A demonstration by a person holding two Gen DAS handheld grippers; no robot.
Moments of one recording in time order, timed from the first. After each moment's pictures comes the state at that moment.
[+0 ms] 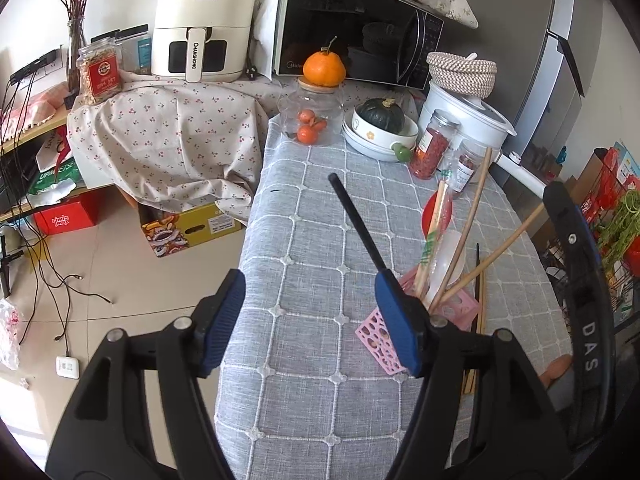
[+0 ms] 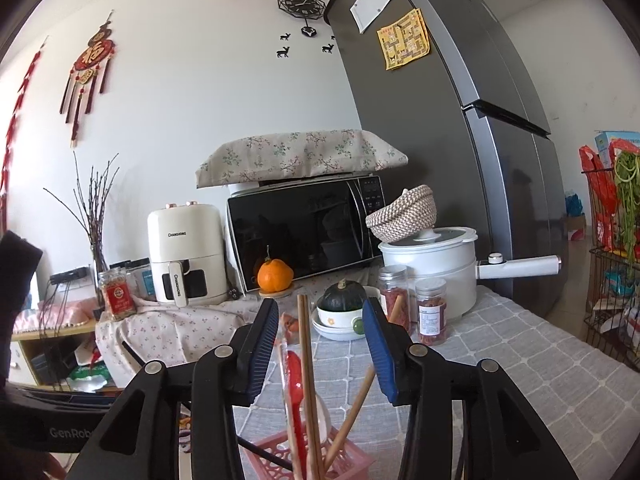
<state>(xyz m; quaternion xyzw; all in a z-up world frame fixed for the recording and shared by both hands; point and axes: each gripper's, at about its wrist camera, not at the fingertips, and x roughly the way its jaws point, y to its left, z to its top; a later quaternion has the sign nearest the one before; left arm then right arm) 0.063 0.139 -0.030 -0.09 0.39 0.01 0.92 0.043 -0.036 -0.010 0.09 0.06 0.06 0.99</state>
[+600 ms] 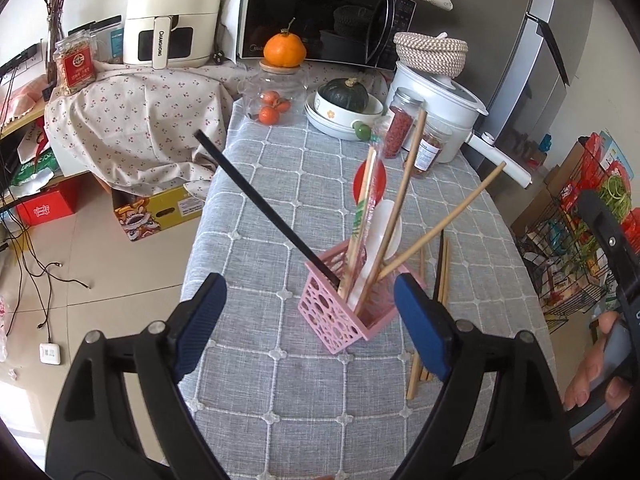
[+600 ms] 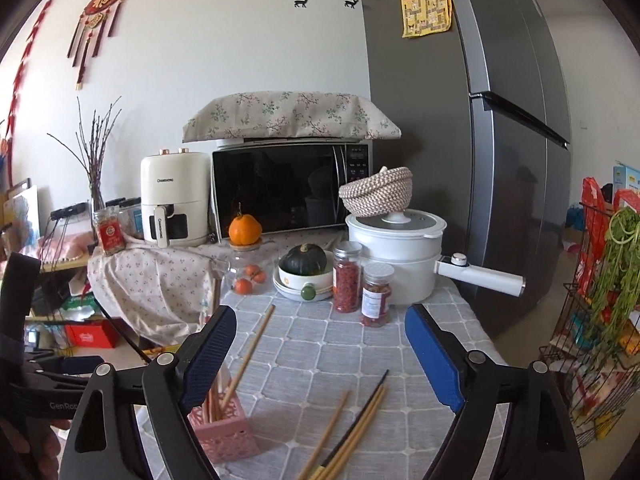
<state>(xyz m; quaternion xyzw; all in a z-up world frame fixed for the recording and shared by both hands) 0.056 0.092 -0.031 -0.10 0.41 -0.03 0.91 0.042 -0.131 0.033 0.01 0.18 0.08 0.98</state>
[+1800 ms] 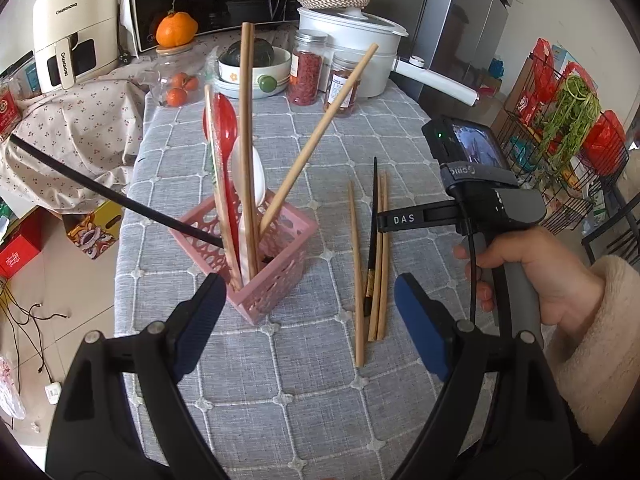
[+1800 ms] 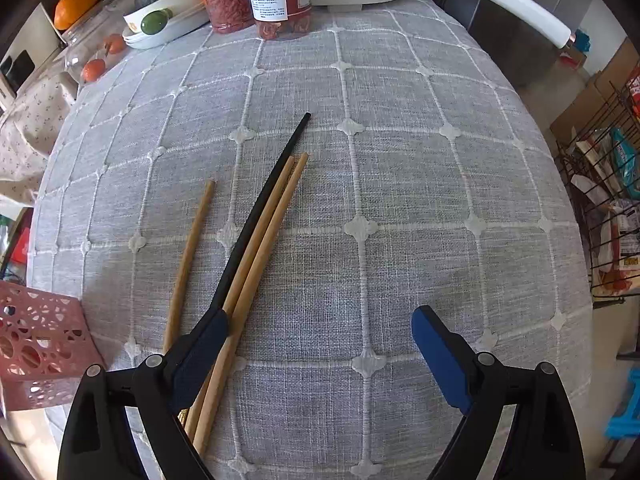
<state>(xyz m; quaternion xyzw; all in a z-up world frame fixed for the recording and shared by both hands) 0.052 0.010 -0.046 -0.01 0.45 -0.13 0.88 0.199 -0.180 -0.157 0.02 0.62 -0.01 0.78</state>
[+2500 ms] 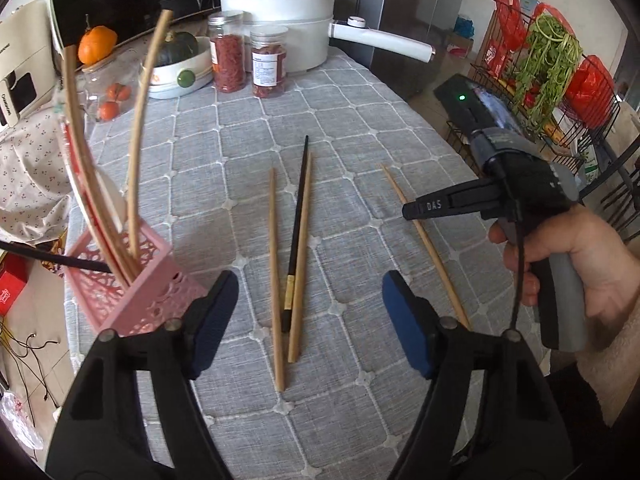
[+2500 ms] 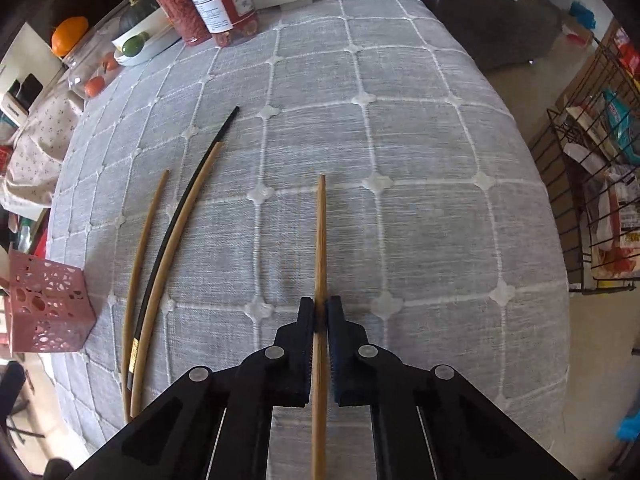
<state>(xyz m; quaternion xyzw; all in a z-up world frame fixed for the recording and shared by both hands) 0.071 -0.080 -0.065 0.05 0.48 -0.18 0.86 0.169 -0.274 -0.145 0.07 0.63 0.02 0.77</state>
